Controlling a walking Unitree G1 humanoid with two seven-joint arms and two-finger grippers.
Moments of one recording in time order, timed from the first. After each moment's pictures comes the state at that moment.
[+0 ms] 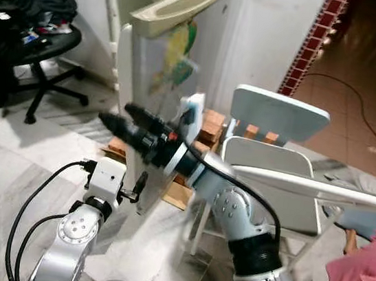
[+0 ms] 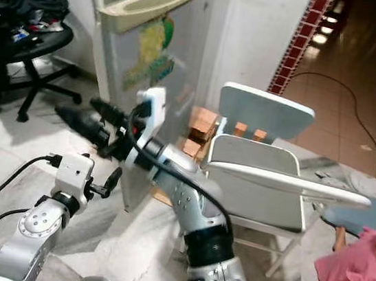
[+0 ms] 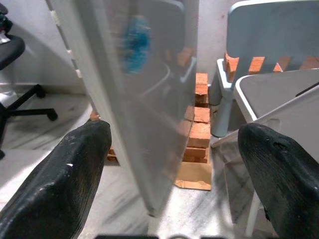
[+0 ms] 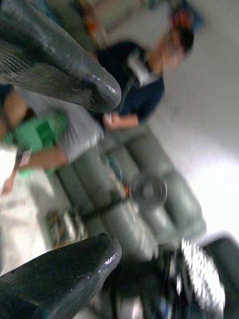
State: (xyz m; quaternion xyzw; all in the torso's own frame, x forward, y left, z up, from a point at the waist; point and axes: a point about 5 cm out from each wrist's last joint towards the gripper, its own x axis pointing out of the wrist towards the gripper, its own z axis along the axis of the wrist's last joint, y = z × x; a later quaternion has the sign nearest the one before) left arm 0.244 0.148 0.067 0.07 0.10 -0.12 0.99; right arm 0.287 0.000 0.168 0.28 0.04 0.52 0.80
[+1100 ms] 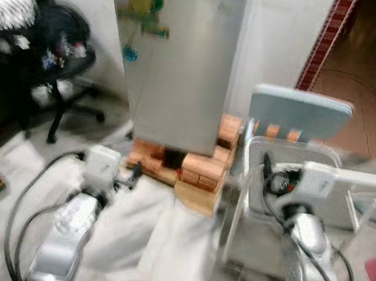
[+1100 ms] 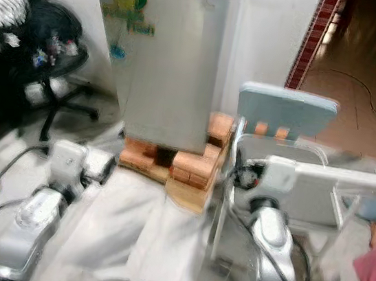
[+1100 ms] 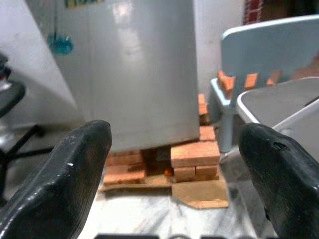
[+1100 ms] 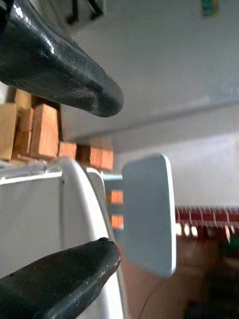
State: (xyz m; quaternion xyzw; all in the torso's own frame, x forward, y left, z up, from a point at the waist) left arm 0.255 0.142 0.079 0.05 0.07 -0.14 0.99; right arm 0.266 -0.194 0.093 0.04 0.02 -0.06 1.00
